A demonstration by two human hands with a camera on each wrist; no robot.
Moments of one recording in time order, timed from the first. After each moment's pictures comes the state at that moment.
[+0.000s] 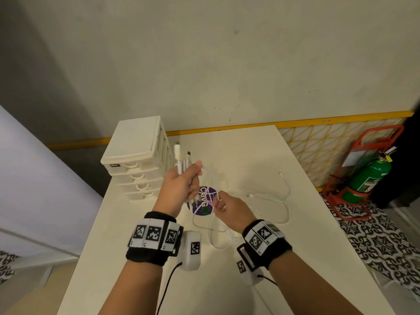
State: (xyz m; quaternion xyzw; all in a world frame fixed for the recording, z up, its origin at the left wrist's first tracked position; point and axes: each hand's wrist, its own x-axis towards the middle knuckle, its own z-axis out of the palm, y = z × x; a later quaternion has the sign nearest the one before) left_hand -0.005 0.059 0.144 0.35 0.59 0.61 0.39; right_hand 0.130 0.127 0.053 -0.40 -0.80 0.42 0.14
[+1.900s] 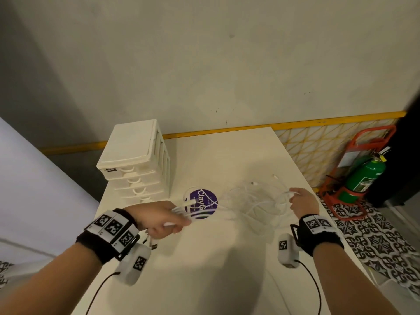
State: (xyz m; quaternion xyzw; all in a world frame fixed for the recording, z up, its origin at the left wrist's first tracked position) left_hand -0.069 0.037 0.127 0.47 0.60 0.10 0.64; right_hand 0.257 0.231 0.006 -0.69 -0.55 0.39 0.27
